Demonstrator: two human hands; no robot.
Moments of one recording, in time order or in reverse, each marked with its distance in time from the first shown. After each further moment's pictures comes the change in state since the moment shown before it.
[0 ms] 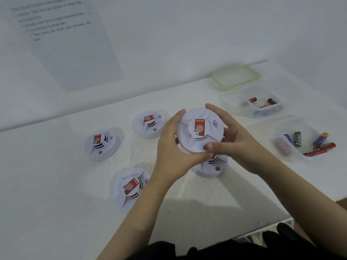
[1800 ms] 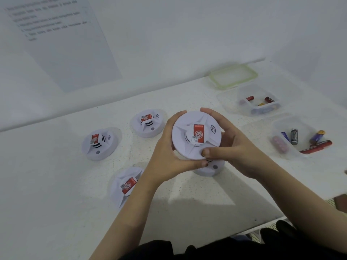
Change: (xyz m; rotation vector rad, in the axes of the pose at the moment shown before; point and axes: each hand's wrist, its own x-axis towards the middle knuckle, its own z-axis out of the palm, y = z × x) left_hand 0.003 -0.008 -0.011 -0.073 -0.201 0.065; right_hand -0.009 0.005 0.004 0.037 -0.065 -0.016
